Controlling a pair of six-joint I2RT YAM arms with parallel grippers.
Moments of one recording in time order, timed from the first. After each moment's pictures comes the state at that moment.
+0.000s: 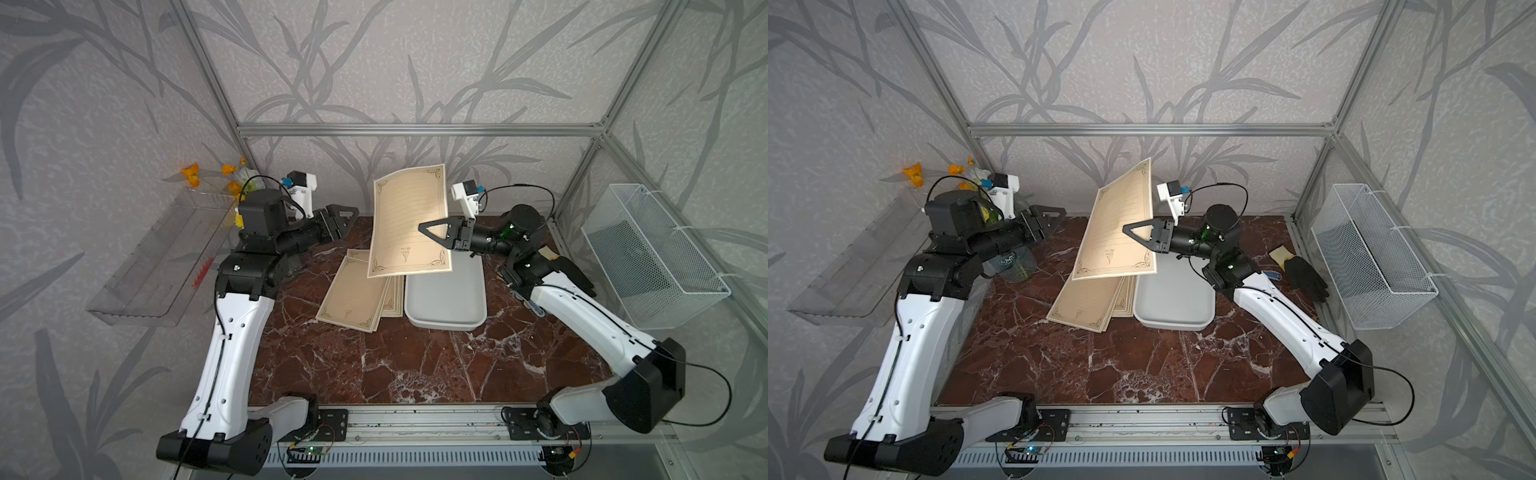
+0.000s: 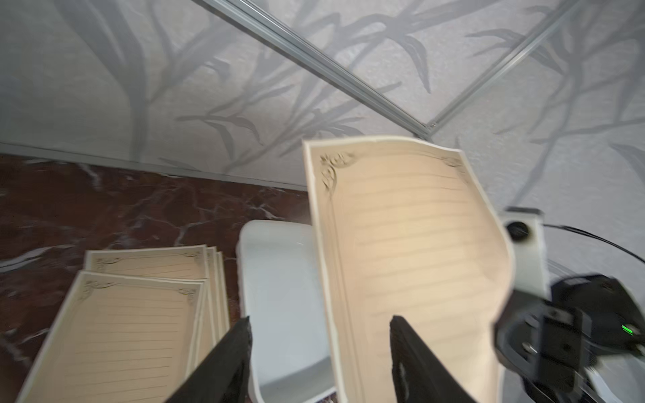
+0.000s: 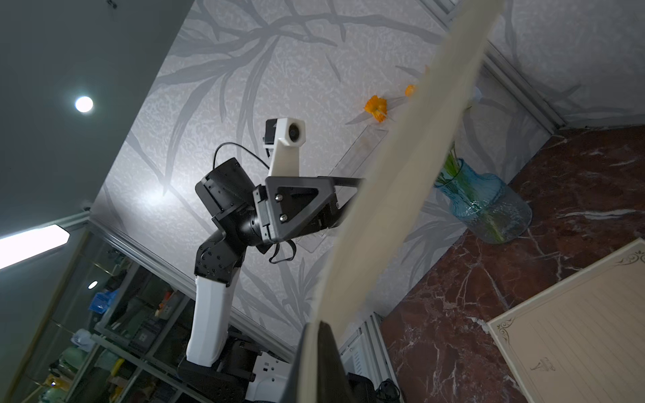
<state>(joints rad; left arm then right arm) -0.07 1.18 1.58 -0.77 0.35 -0.44 0.63 1.41 1.33 0.25 -0.78 0.98</state>
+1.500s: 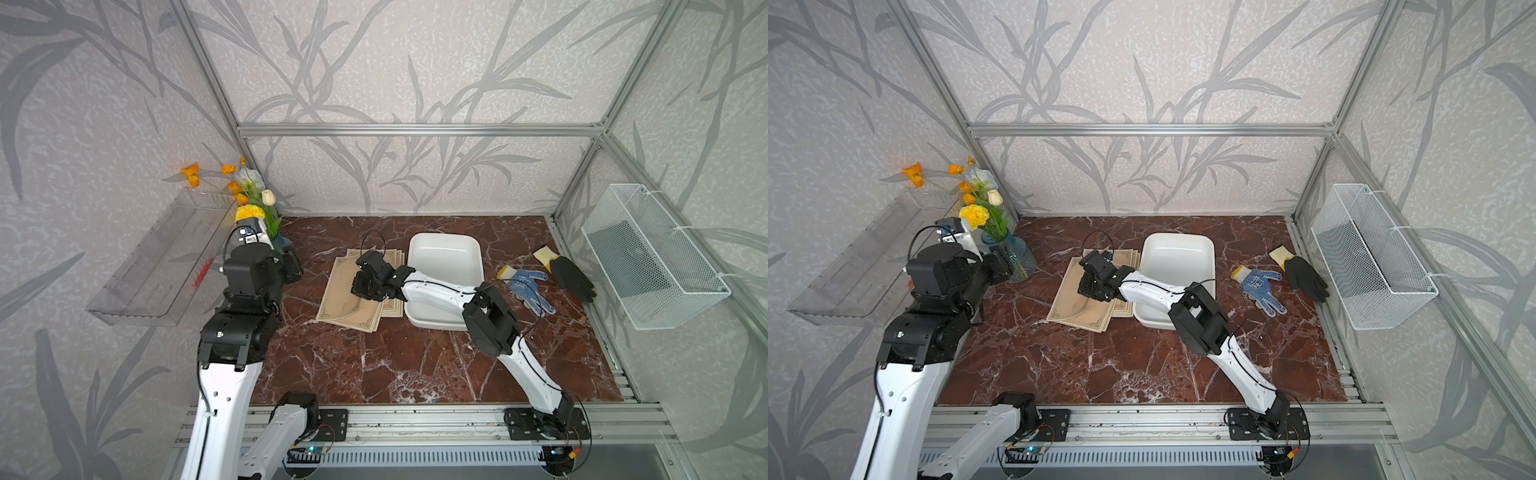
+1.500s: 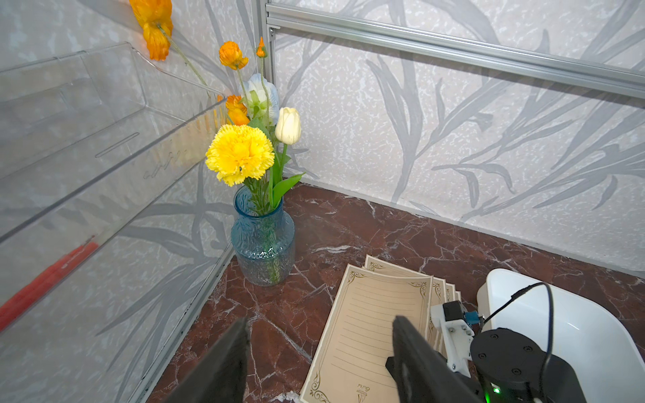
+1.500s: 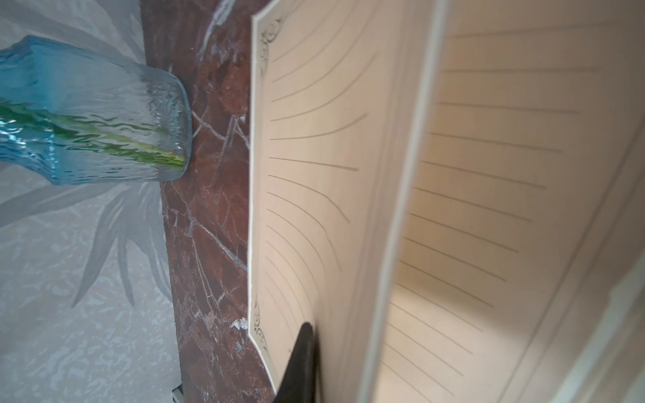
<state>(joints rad) -0.06 0.85 1.28 -0.78 -0.30 -0.22 0.92 2.40 1.97 -0.39 -0.11 1.14</state>
